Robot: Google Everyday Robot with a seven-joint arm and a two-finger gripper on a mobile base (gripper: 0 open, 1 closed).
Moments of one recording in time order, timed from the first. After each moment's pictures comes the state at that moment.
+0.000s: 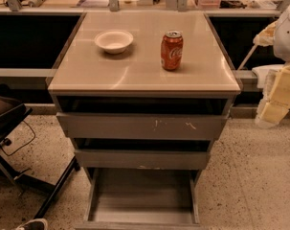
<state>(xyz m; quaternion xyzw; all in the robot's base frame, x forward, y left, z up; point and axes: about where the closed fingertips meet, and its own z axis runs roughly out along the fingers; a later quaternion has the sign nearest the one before) 0.438 -0.216 0.977 -0.60 0.78 -0.04 0.16</state>
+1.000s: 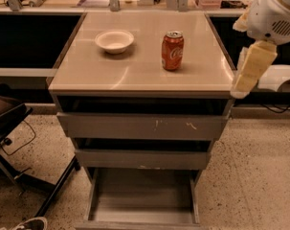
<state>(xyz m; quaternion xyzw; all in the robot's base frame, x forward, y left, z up) 0.512 -0.208 0.973 -0.61 0.77 -0.03 0.18</state>
